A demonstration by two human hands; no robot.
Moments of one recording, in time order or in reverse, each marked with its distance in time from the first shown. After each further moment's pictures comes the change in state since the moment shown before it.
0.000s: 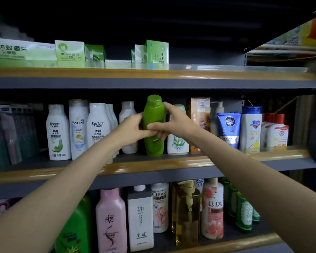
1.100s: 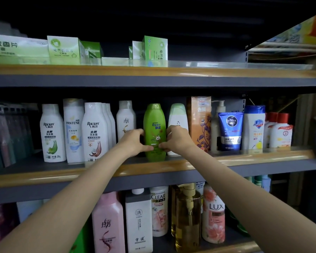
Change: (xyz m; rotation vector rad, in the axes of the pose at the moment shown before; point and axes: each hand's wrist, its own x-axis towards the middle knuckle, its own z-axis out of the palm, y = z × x) left_hand 0.019 -0.049 0.031 0.264 -0.011 -0.315; right_hand 0.010 0.053 0.012 -0.412 0.161 0.338
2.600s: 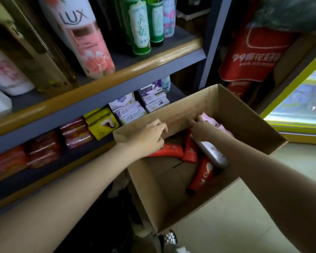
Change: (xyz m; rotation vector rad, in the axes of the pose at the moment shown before) left_hand -0.236 0.054 0.409 0.099 -0.900 0.342; right_hand -0.320 0.498 0.024 -0.634 -0.621 0.706
